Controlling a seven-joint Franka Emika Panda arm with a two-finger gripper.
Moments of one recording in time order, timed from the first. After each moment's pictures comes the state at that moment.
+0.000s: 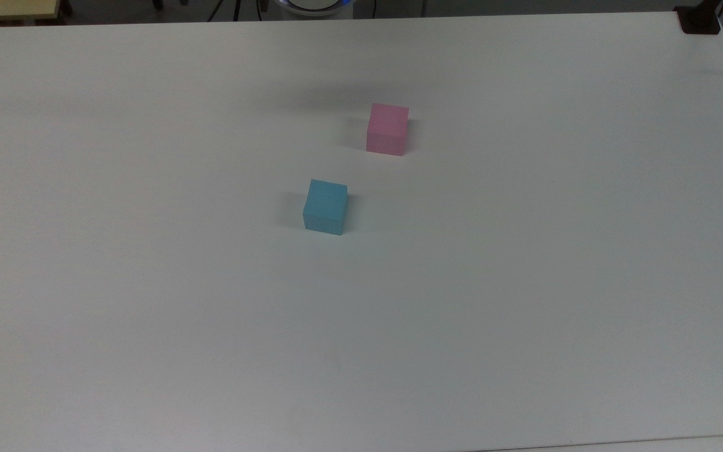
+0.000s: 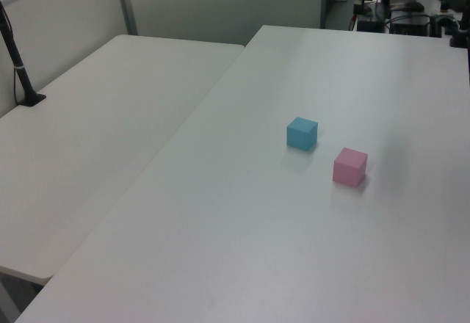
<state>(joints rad) 0.02 -0.04 -0.09 -1.60 -0.04 1.59 -0.03</state>
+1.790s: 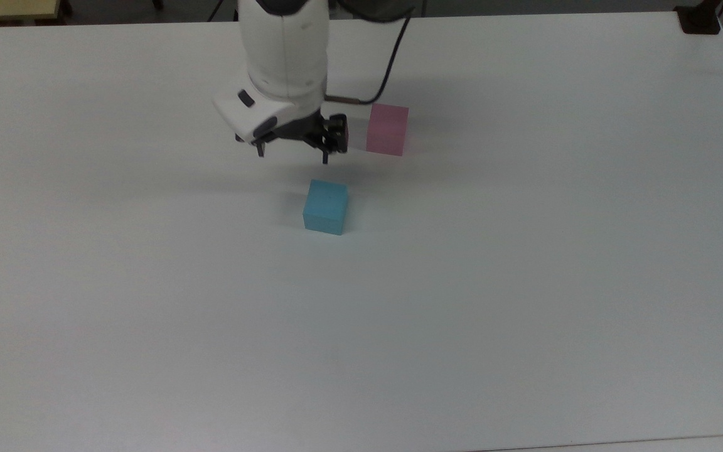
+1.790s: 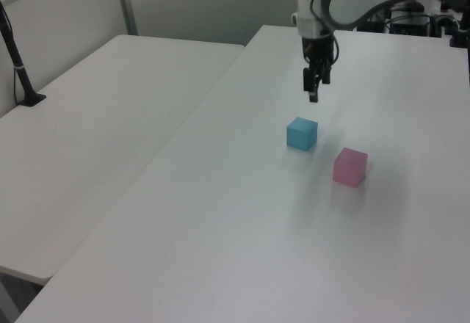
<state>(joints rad) 0.13 0.30 -0.07 -1.69 -0.06 1.92 0.14</state>
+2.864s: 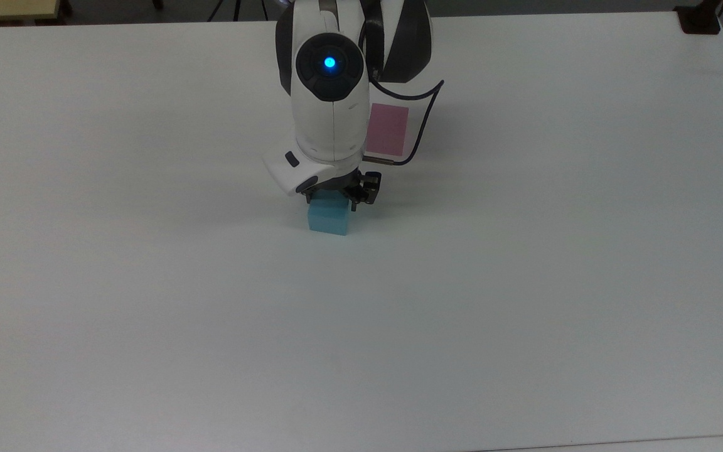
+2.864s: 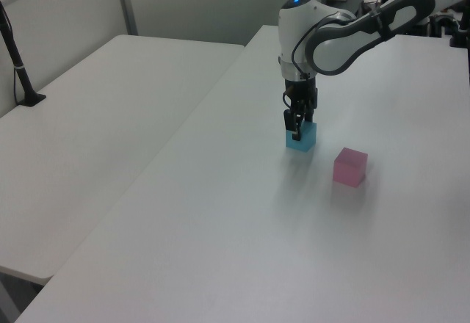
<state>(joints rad) 0.14 0.44 -0.02 -1.69 -0.02 2.08 0.27</state>
